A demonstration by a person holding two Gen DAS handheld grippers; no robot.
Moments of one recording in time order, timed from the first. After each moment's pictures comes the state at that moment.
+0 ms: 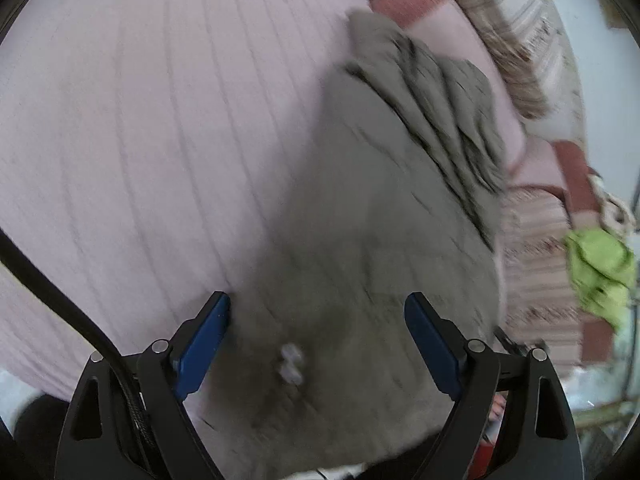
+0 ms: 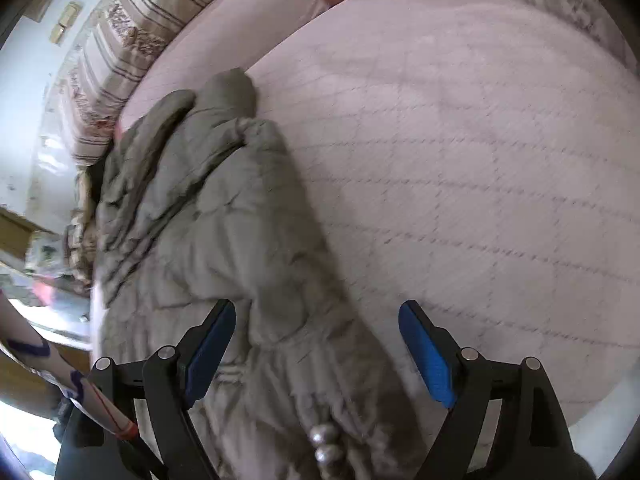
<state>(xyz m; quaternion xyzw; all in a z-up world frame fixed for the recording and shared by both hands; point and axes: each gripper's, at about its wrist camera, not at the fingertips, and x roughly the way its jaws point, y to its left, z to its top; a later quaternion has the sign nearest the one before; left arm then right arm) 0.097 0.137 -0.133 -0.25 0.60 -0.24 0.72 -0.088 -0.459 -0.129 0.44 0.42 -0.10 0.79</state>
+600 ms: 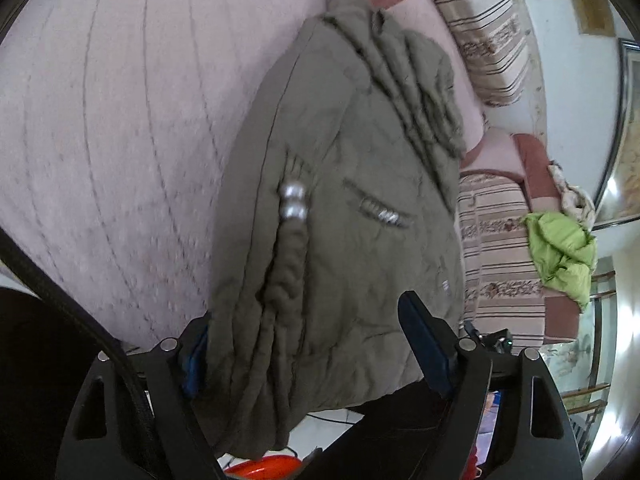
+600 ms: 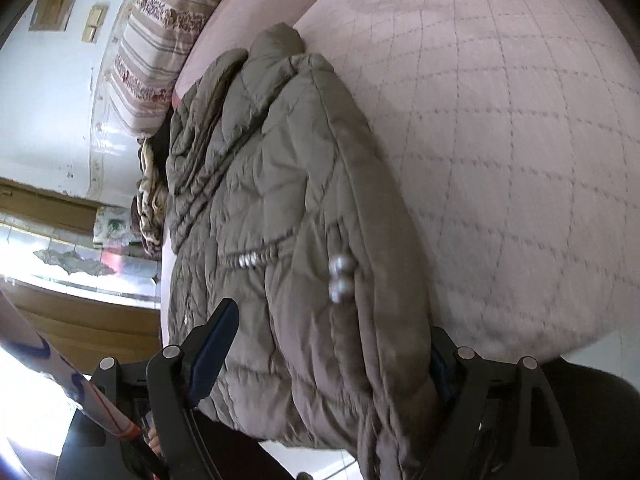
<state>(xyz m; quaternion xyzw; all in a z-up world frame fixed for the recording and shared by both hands) 0.032 0.135 -0.154 -0.31 0.59 -0.28 0.70 -0.138 -0.424 -0.133 0.48 0.43 0.01 0.76</state>
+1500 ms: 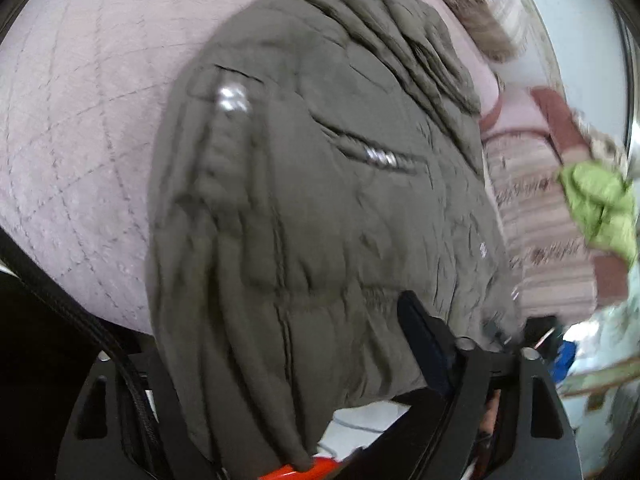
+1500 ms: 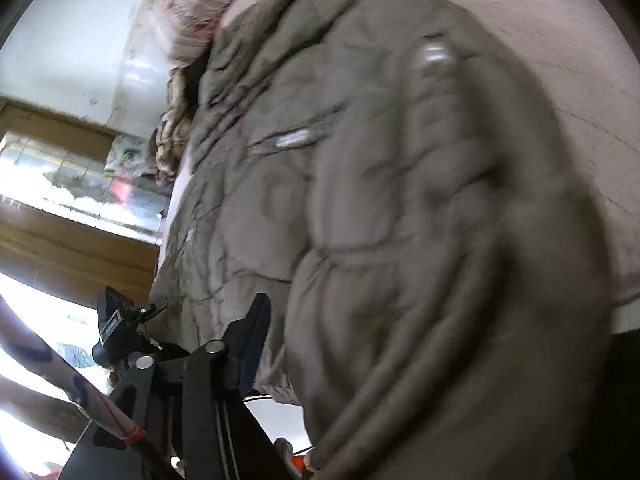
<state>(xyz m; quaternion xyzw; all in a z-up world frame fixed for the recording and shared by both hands) -0.004 0.085 -0.143 -0.18 0.58 -0.27 0.75 -0.135 -0.340 -0.141 0.42 0.44 0.10 0.79</state>
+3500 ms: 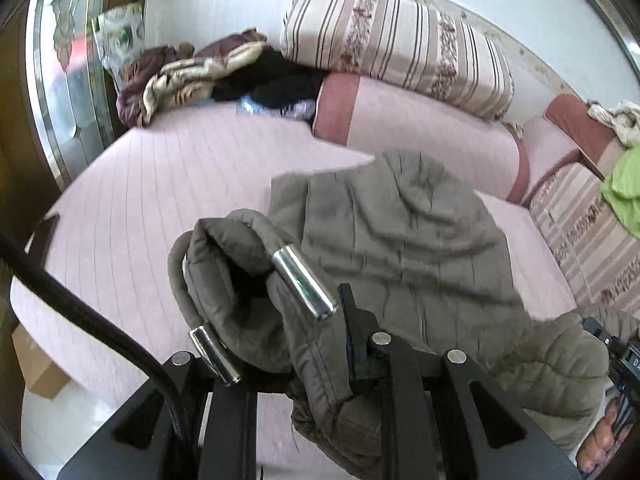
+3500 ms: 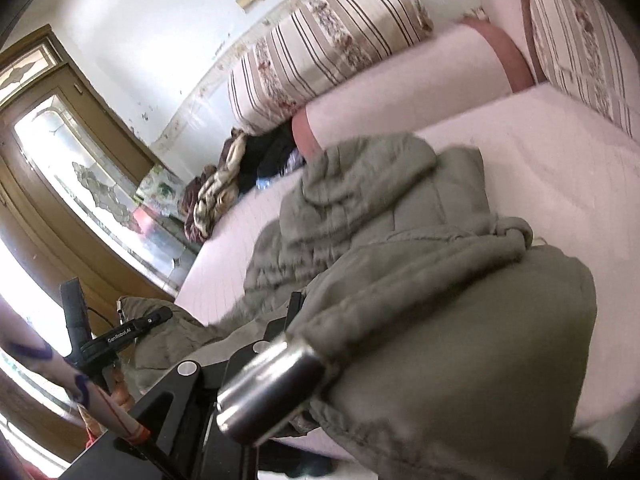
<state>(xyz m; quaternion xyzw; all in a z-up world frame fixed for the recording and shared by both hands) 0.039 0.029 0.043 -0.03 0.39 -0.13 0.91 -0.068 -0.330 0.034 0.32 0.30 0.06 0.90</state>
